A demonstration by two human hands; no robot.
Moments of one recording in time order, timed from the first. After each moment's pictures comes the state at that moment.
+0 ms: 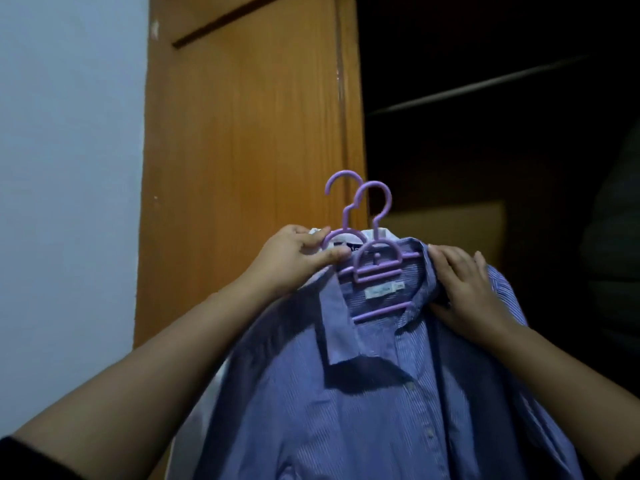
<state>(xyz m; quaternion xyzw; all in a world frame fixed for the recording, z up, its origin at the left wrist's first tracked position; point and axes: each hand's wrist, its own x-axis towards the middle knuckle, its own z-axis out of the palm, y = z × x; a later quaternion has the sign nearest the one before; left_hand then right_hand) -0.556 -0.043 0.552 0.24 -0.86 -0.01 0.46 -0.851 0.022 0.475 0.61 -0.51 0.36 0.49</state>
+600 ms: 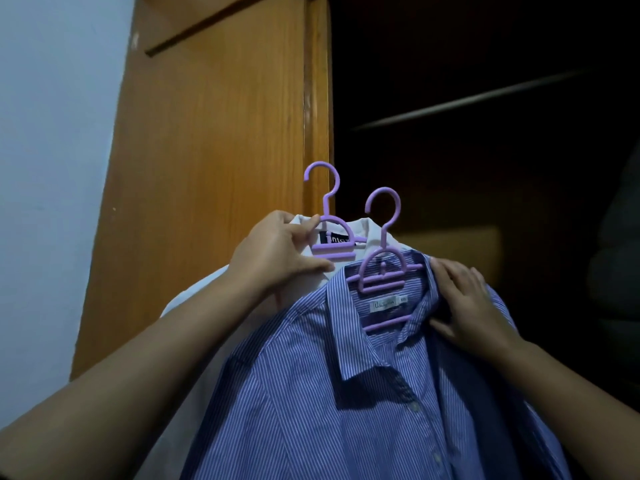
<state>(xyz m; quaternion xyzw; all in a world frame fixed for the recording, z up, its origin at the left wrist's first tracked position) -0.640 -0.066 0.582 0.29 -0.80 0.12 0.51 -0.957 -0.017 0.500 0.63 -0.50 0.34 0.48</state>
